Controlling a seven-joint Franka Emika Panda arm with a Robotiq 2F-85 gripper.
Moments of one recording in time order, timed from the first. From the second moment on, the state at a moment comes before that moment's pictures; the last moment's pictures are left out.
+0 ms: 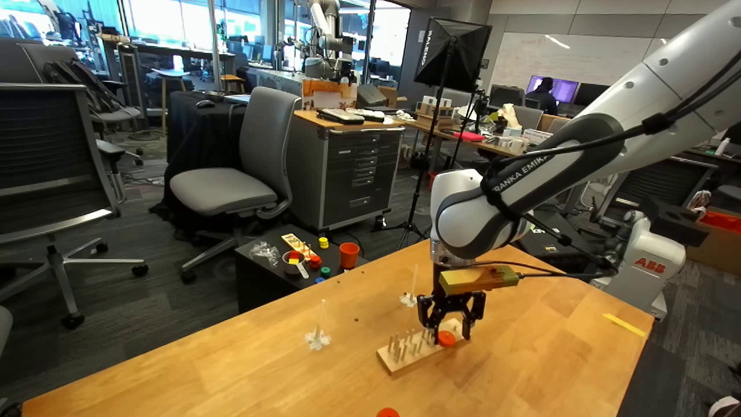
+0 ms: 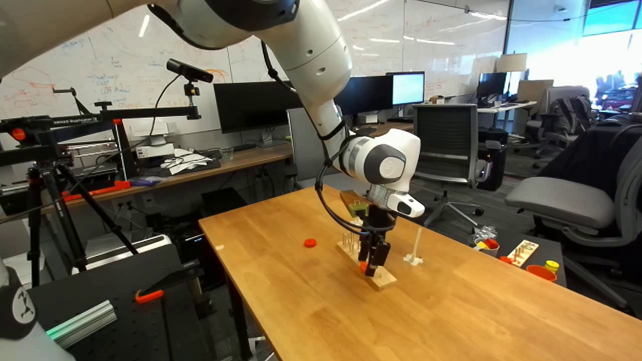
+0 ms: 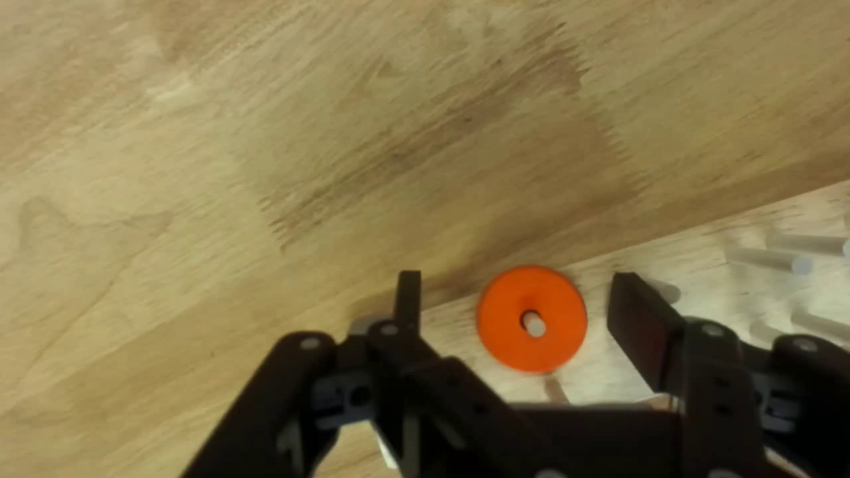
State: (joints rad) arm 0.15 1.05 -0.04 -1.50 0.13 2.25 0.49
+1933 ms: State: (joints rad) arm 0.20 0.88 -0.02 -1.15 0.03 1.81 0.49
